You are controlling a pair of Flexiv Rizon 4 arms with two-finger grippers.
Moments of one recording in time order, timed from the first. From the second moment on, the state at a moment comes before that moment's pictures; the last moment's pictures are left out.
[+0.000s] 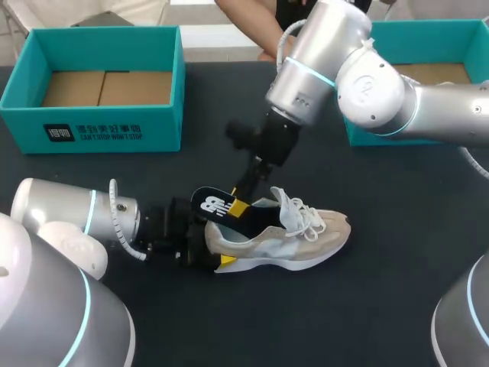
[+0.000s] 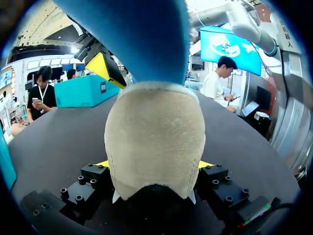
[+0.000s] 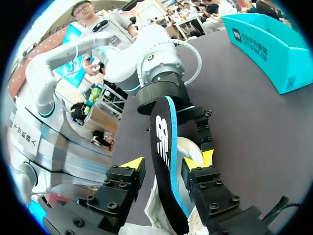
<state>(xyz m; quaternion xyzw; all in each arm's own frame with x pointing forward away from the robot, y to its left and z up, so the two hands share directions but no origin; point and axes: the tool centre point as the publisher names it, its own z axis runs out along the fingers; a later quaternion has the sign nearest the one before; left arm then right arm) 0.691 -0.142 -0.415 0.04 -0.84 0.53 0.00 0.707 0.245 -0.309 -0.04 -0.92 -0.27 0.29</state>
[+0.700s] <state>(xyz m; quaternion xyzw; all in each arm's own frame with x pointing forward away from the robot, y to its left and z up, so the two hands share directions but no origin) 0.691 -0.142 -0.415 0.04 -0.84 0.54 0.00 0.719 0.277 -0.285 -0.01 -0.88 -0.34 0.32</state>
